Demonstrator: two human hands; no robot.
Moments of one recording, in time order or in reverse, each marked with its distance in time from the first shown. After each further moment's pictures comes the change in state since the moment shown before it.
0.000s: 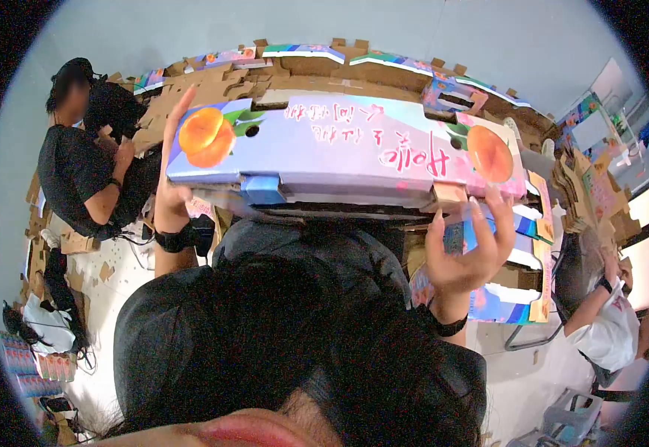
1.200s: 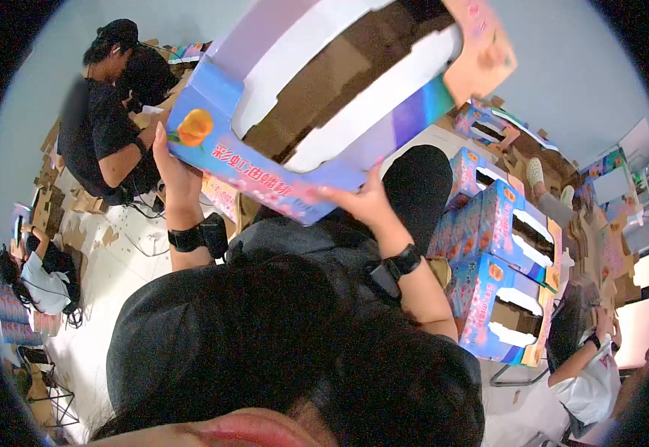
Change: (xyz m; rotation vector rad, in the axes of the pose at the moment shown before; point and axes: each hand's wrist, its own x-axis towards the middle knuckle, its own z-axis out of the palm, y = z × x) left_hand -0.023 -0.005 -0.051 -0.247 0.721 -0.136; right_hand -0.058 -0.043 0.206 1.275 -0.802 0.771
